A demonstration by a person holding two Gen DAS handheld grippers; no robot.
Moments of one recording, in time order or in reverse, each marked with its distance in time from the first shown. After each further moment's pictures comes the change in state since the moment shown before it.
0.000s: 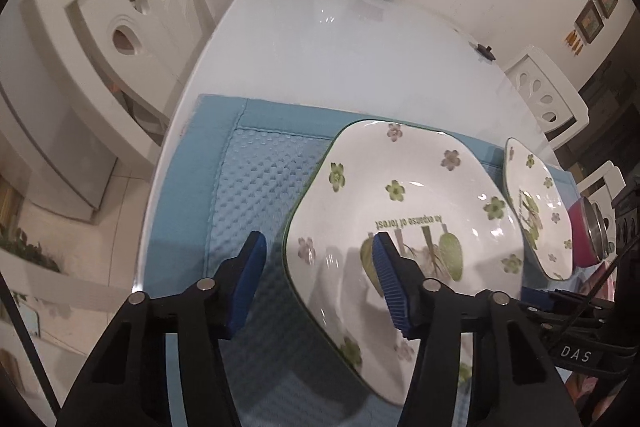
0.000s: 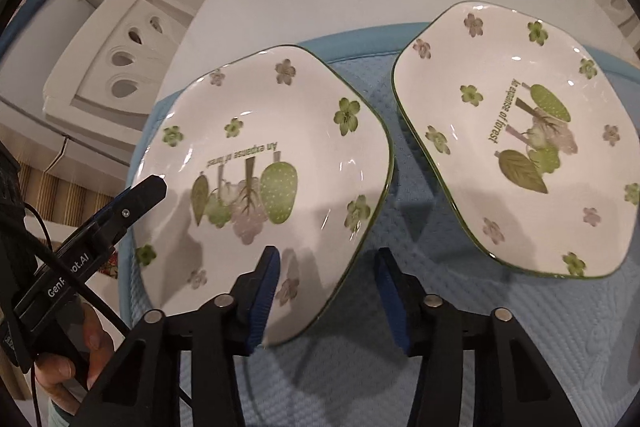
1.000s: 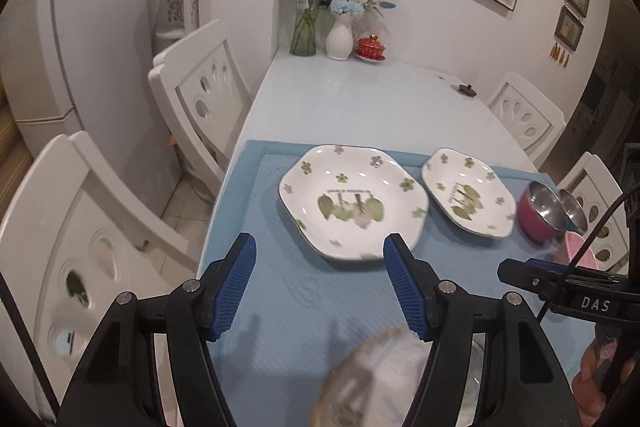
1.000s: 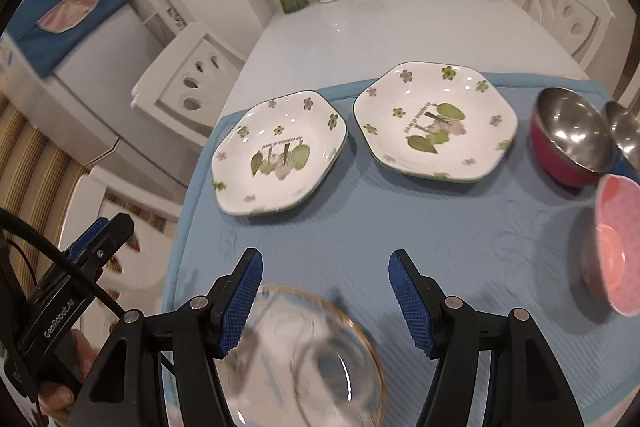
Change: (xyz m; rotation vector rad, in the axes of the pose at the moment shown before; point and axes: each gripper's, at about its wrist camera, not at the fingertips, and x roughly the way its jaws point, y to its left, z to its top) left arm -0.165 -0.072 -0.087 0.048 -0.251 0.159; right arm -0.139 -0.021 -0.096 -0.066 -0.200 0.064
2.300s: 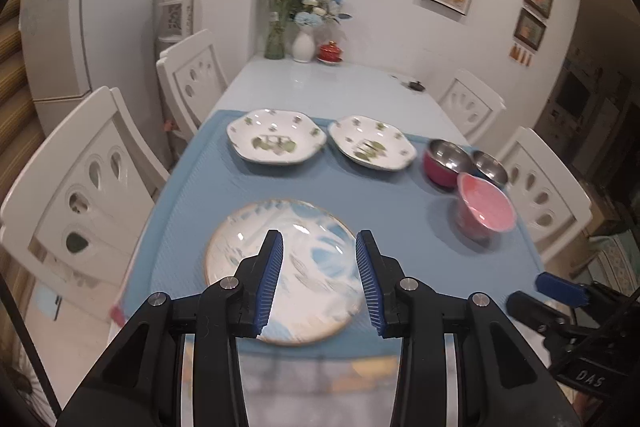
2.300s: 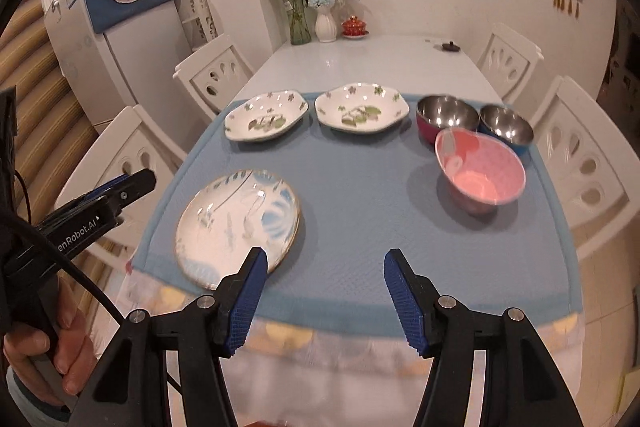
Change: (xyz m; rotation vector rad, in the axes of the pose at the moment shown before) left arm -0.172 -0.121 -0.131 -0.016 -0.049 -0.032; right arm -0.192 -0.048 -0.182 -0.185 -0.161 -0.092
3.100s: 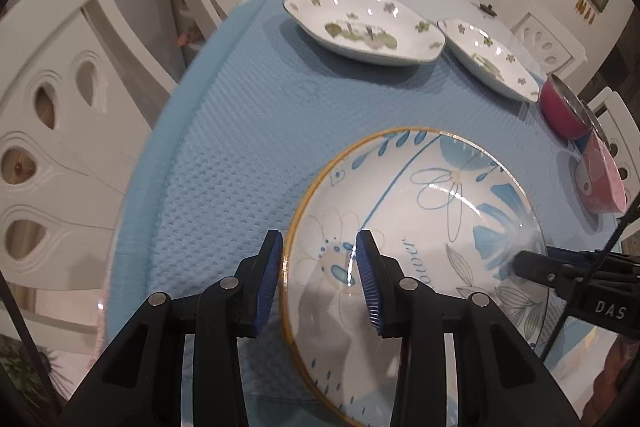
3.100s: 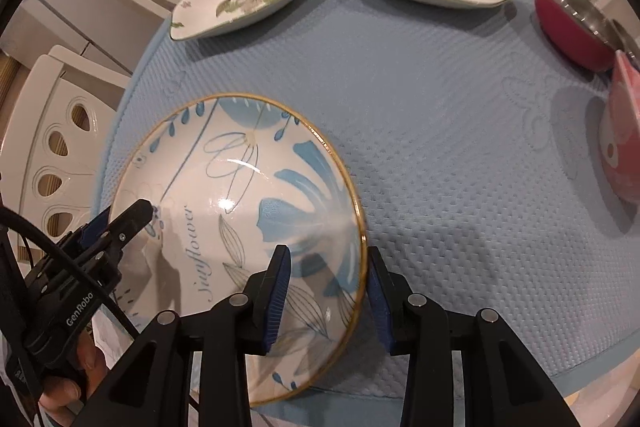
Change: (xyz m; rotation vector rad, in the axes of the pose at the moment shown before) left arm 0.184 0.118 -0.015 -0.051 0.301 0.091; right arm 0.244 0.042 0.045 0.076 0.437 0.025
